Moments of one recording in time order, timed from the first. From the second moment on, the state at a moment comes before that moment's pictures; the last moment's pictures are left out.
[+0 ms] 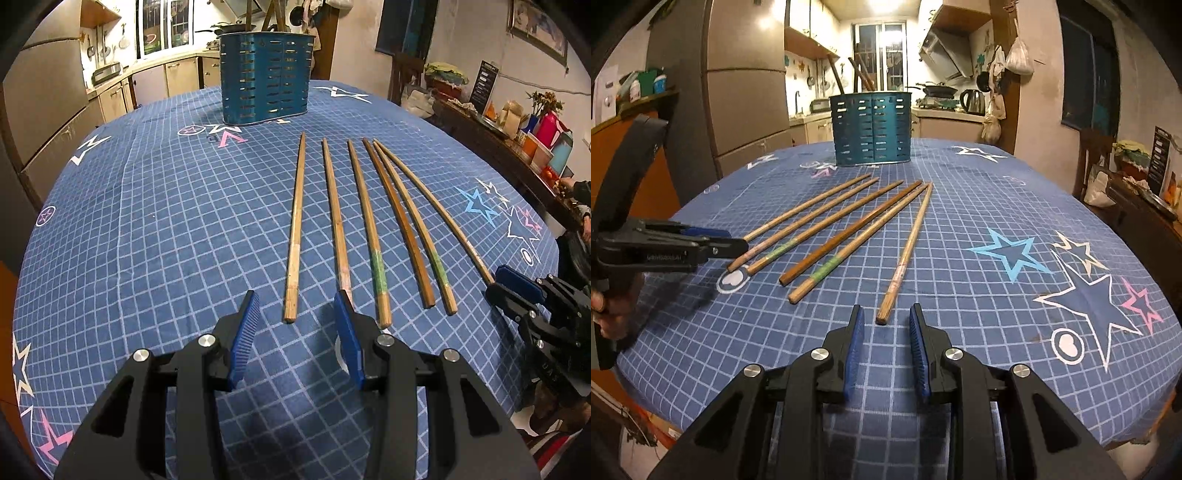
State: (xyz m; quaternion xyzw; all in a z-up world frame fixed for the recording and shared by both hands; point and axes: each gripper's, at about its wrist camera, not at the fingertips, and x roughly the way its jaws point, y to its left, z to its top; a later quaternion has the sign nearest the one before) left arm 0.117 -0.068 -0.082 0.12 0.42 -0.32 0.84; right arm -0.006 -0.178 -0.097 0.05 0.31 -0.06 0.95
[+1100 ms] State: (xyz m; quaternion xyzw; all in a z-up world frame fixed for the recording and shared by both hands) left arm 0.090 -0.021 0.049 0.05 0.26 -0.27 0.93; right arm -0.023 -0.222 0.021 -0.06 0.14 -0.07 0.99
